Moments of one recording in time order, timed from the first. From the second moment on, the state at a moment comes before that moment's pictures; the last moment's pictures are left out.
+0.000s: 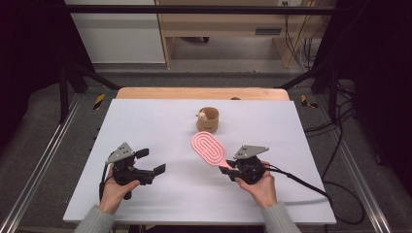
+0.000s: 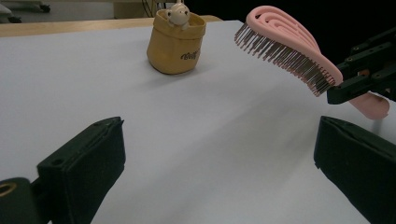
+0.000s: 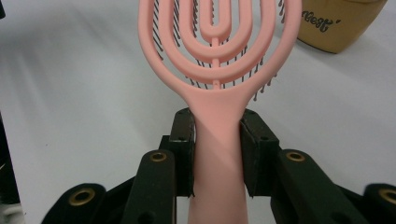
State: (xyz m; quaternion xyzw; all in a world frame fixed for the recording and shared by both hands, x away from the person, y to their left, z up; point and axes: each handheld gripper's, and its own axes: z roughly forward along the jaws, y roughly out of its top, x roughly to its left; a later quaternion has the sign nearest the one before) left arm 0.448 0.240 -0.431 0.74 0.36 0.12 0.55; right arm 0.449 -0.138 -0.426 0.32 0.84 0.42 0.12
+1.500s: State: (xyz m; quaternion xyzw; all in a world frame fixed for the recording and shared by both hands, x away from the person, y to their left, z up) left arm 0.466 0.179 -0.406 0.74 0.35 0.09 0.57; right arm 0.446 -0.132 -0.423 0.28 0.84 0.45 0.12
